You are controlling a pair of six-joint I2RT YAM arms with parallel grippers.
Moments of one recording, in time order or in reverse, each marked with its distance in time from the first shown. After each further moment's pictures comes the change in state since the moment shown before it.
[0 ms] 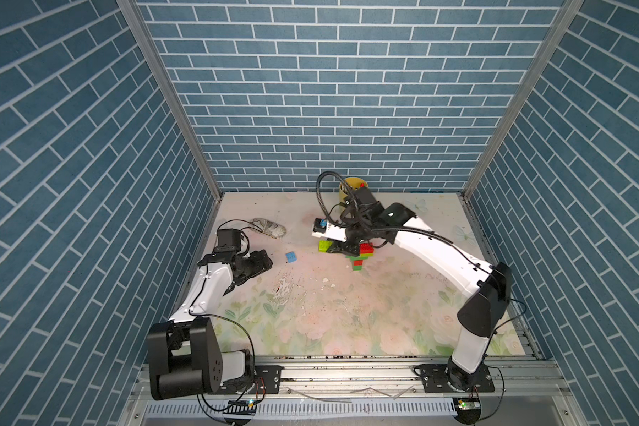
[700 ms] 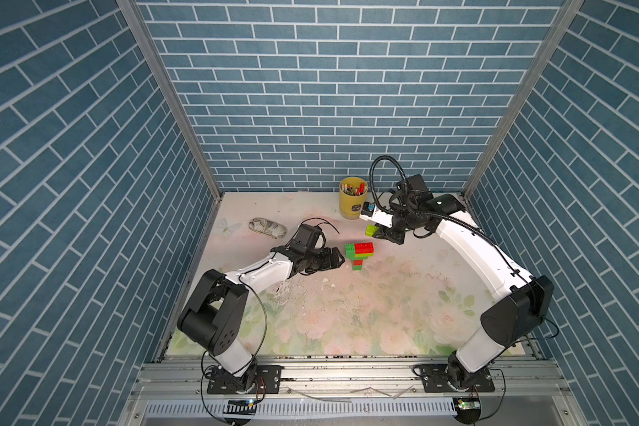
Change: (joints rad) left arm -0.605 0.324 0.135 0.419 0.055 -0.282; right arm -0.277 -0.142 -0.135 -0.080 0.050 -0.089
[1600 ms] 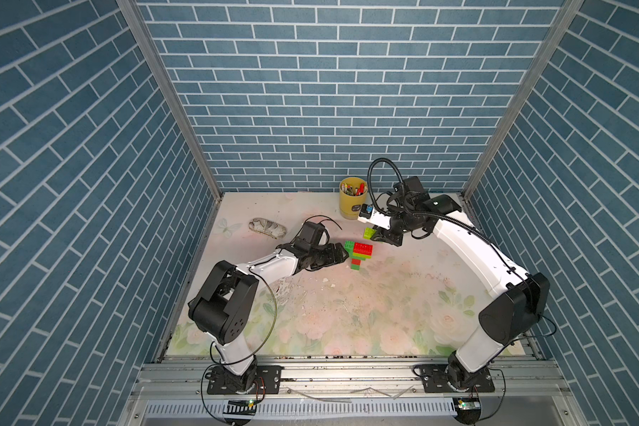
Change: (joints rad) left arm 0.004 0.077 0.039 0.076 0.016 -0.048; right arm 0.002 0.031 -0.009 -0.005 -0.032 0.001
